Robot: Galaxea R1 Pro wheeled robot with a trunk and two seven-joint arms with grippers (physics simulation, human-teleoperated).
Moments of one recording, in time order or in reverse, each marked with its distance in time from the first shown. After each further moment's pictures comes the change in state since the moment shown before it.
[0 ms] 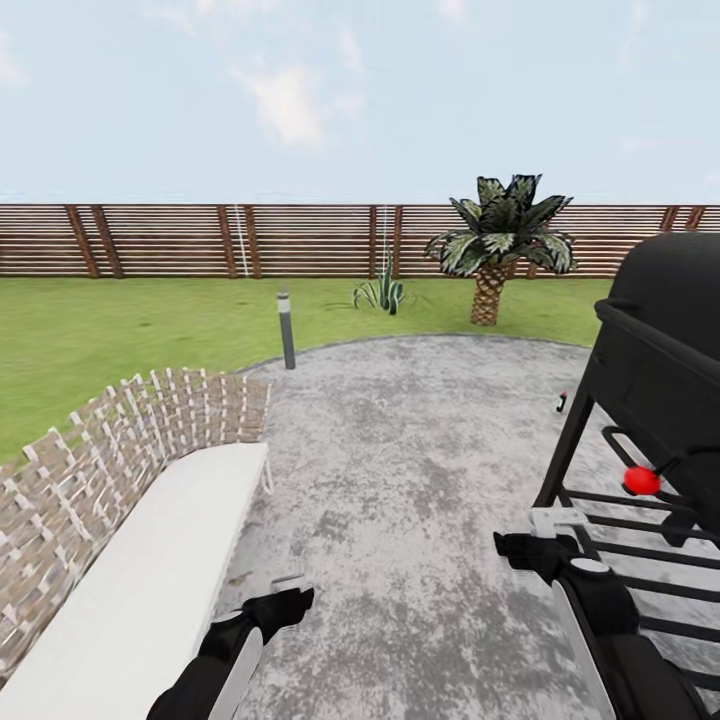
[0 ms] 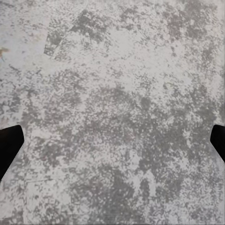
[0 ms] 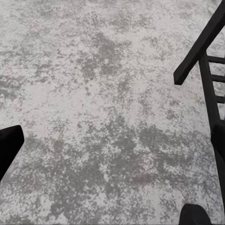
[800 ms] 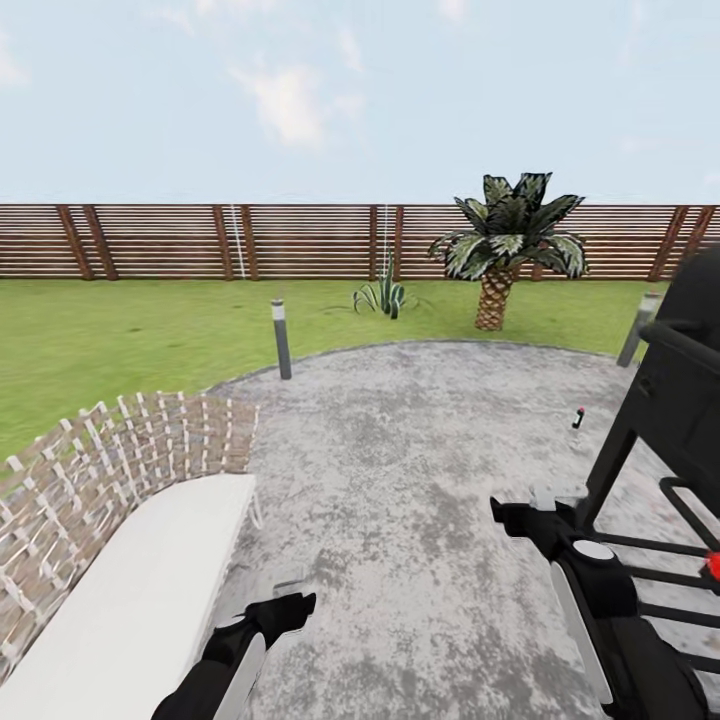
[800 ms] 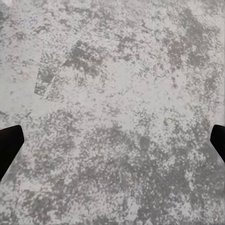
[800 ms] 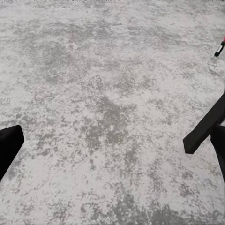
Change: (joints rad) left arm 0.000 -0.005 -0.008 0.031 -0.003 -0.026 -0.003; right arm -0.041 0.007 0.000 -0.042 -0.003 -0.106 -0.001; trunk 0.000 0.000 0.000
